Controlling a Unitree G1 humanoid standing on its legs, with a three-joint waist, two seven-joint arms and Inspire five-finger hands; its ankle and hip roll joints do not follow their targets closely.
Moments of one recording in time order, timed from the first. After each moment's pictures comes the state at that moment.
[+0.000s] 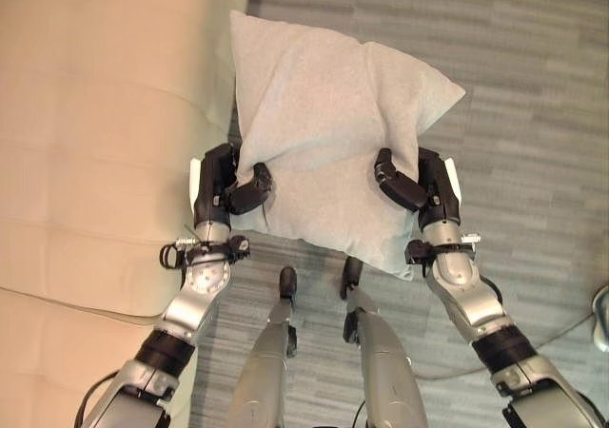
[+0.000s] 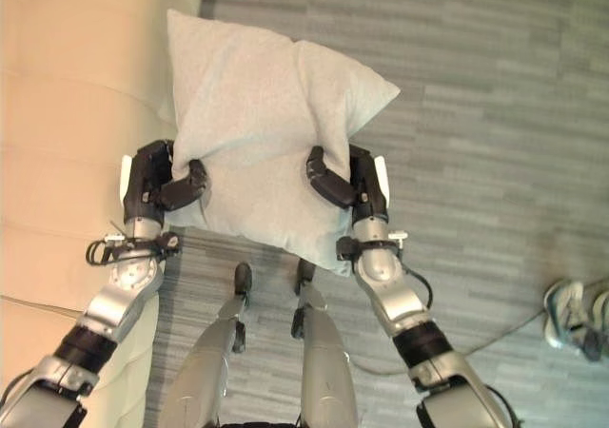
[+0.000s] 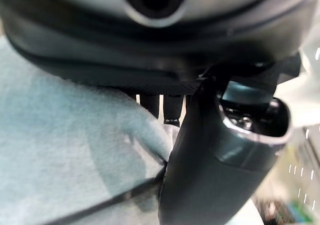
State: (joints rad) left arm -0.16 0.40 -0.32 0.07 -0.31 -0.21 0.40; right arm -0.20 -0.48 0.26 0.11 0.30 -0.22 -0.33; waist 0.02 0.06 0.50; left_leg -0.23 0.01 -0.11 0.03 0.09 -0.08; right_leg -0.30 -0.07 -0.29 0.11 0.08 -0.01
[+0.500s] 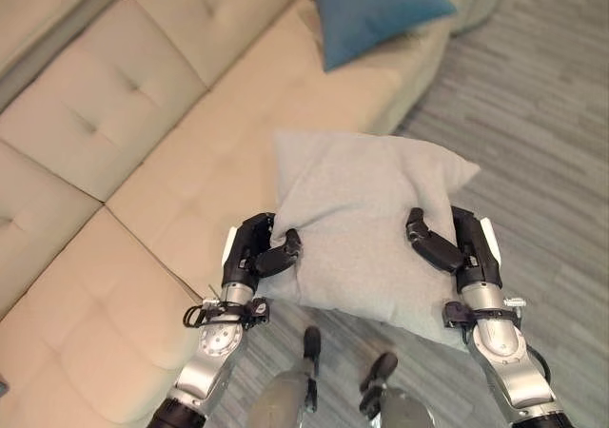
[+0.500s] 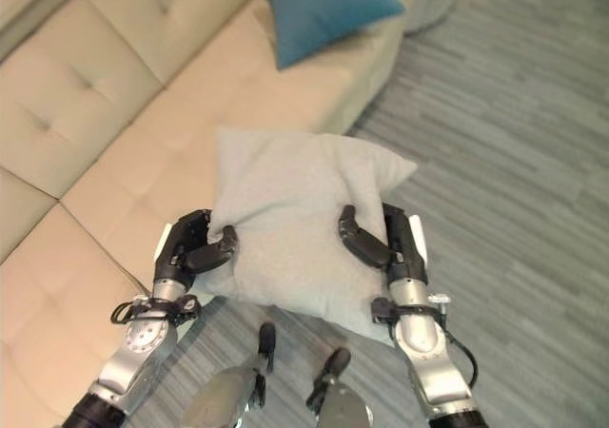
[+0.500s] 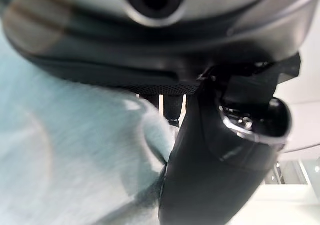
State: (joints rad) left arm -0.05 0.37 -0.34 0.03 -0.37 -0.18 0.29; right arm -0.02 -0.49 0.10 -0.10 0.16 -0.16 -0.24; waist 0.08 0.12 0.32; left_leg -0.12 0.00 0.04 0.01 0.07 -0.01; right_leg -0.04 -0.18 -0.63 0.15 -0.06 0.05
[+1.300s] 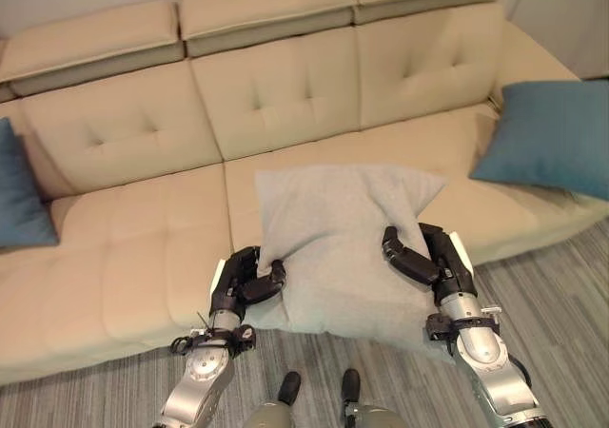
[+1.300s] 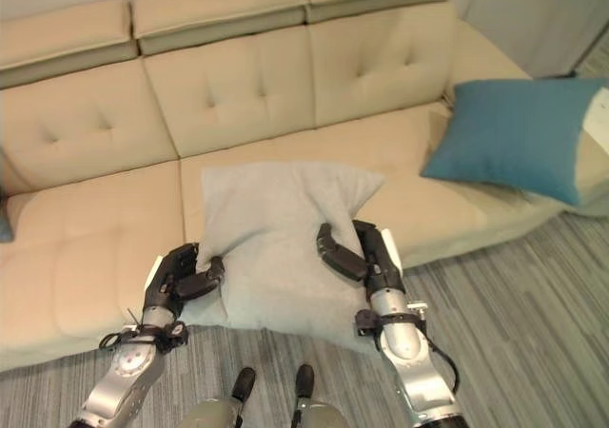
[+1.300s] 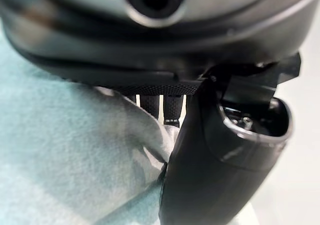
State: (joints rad) left arm 0.09 0.34 -0.32 0.10 -0.41 -0.16 0.25; right arm 0.04 -0.45 0.15 0.00 0.18 -0.14 -0.15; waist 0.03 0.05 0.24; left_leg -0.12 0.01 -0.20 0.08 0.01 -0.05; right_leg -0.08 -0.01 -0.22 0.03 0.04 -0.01
